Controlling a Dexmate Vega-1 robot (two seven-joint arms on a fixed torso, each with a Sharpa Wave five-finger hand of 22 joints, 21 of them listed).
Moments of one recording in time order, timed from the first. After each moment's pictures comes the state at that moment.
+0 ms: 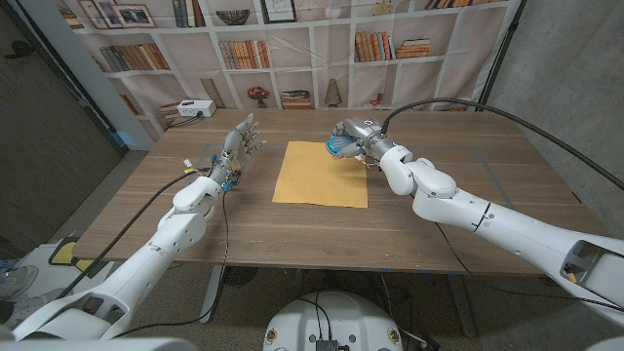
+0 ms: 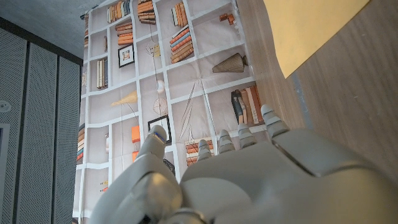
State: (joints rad) left arm 0.86 0.54 0.31 -1.28 -0.74 -0.32 -0.23; left_hand 0.14 0.10 0.49 -0.11 0.17 -0.08 -0.16 0.18 0.17 -0.08 0.01 0.20 0.18 -0.06 0.08 0.18 0.17 0.02 0.21 0.23 0.20; right arm -0.51 -0.72 -0.96 -1.82 -0.65 -0.36 -0.06; right_hand 0.93 -0.24 0.33 -0.16 0.20 0.74 -0.09 0.48 0.25 0.66 0.05 0.56 0.37 0.85 0.02 0.50 0.59 0.80 -0.05 0.75 0.32
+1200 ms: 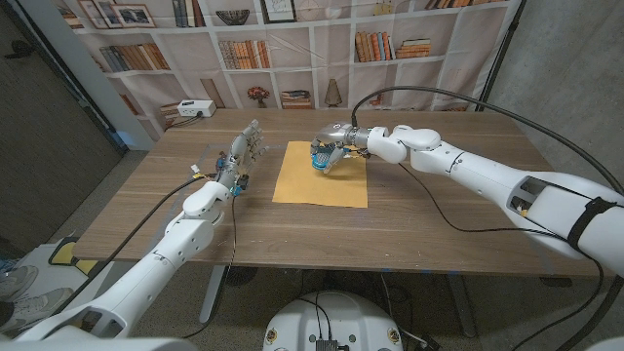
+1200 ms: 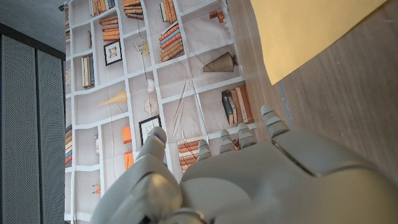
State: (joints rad) left arm 0.92 0.53 0.33 -1.41 -0.69 -0.25 -0.06; left_hand 0.13 0.10 0.48 -0.10 0.17 -0.09 -0.16 0.18 0.17 -0.08 0.02 0.20 0.18 -0.06 0.08 0.18 0.17 0.02 0.21 0.23 0.20; right arm -0.17 -0.49 -1.09 -1.12 -0.75 0.38 0.03; right_hand 0.96 -0.27 0.31 -0.15 0.22 0.77 -0.09 0.46 0.25 0.66 0.04 0.55 0.36 0.85 0.02 0.46 0.60 0.80 -0.07 0.82 0.33
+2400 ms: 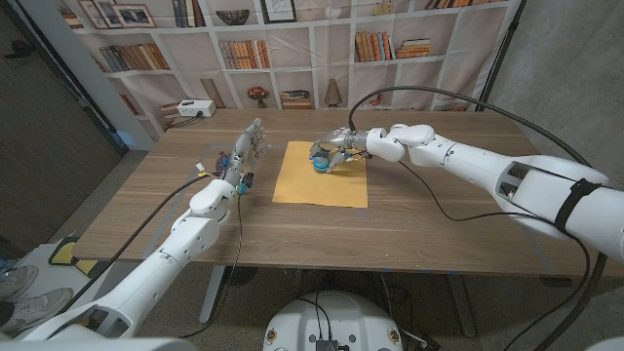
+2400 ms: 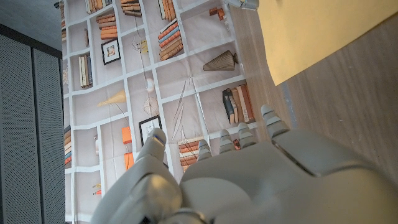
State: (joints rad) left arm 0.91 0.52 0.34 -1.42 -0.67 -0.24 -0.01; left_hand 0.11 0.10 0.48 -0.09 0.17 -0.09 -0.16 0.18 0.17 -0.08 0.02 0.20 0.18 -0.06 0.09 0.18 0.17 0.02 0.21 0.23 0.20; right arm -0.09 -0.45 -1.19 -1.01 -0.80 0.37 0.04; right_hand 1.10 -0.01 0.18 -0.08 0.21 0.45 -0.15 0.18 0.21 0.33 -0.08 0.24 0.28 0.48 -0.05 0.21 0.49 0.40 -0.04 0.81 0.17
